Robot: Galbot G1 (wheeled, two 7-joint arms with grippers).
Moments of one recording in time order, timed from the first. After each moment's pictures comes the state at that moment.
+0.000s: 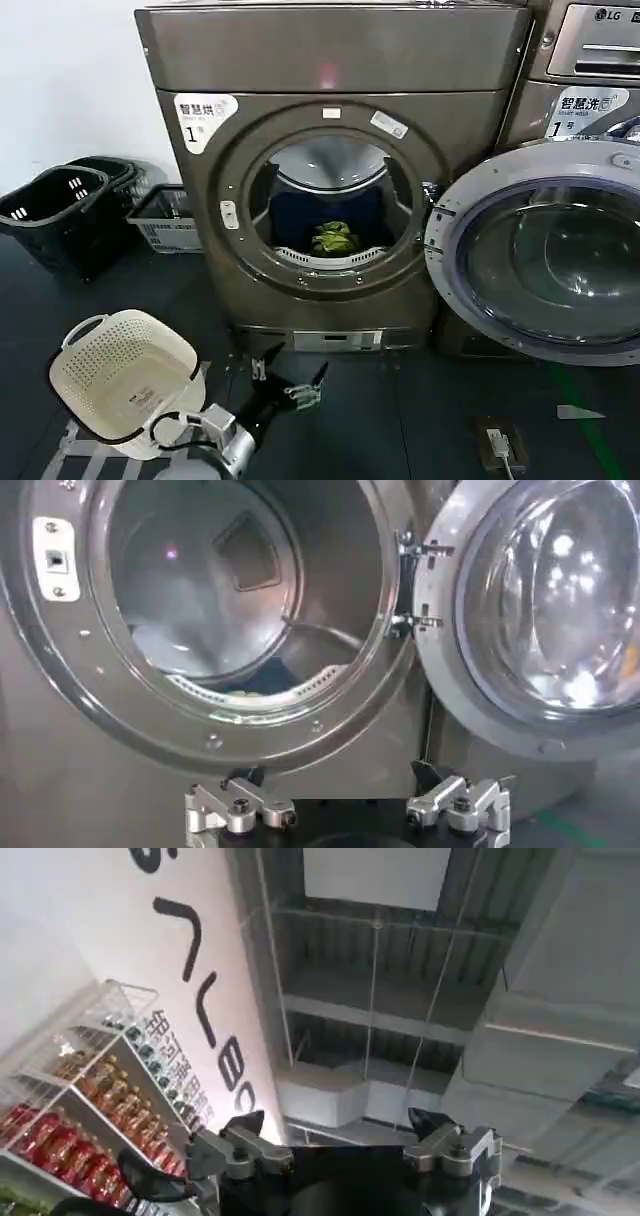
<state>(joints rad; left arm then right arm) 1.42 -1.41 -0.36 -2.13 -0.06 0.37 0.27 -1.67 0.87 2.60 1.69 0.29 -0.07 -0.29</state>
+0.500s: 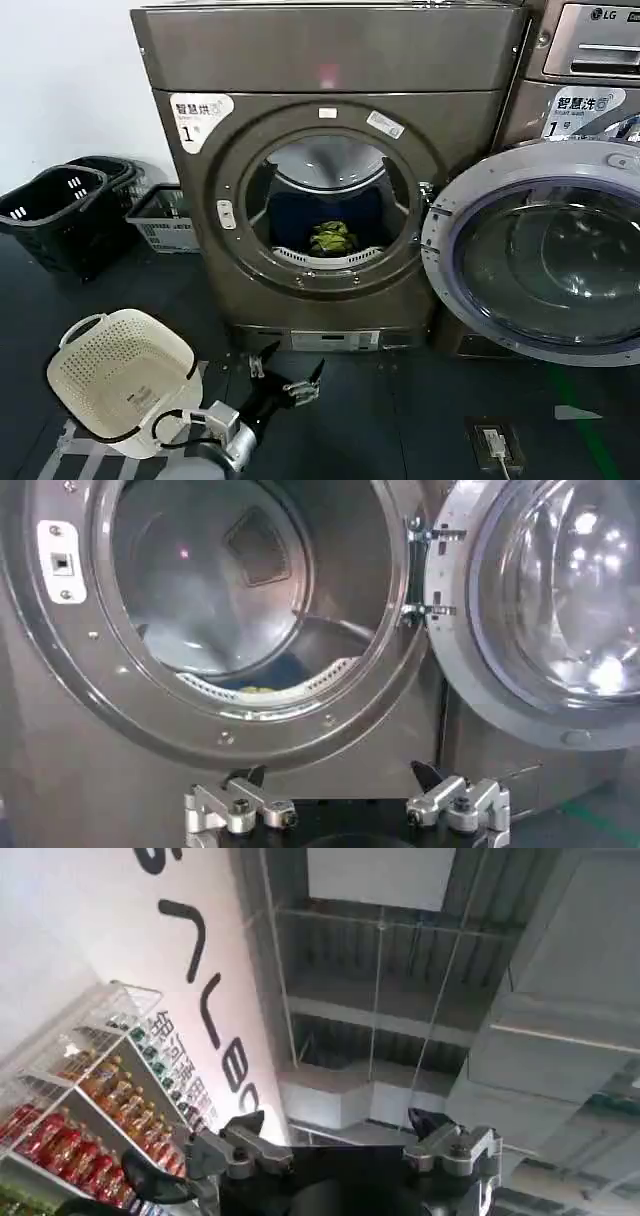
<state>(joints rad) 1.40 -1.41 -0.35 -2.12 -0.03 0.38 0.21 -1.66 0.87 2.60 1.69 0.28 -0.06 -0.29</state>
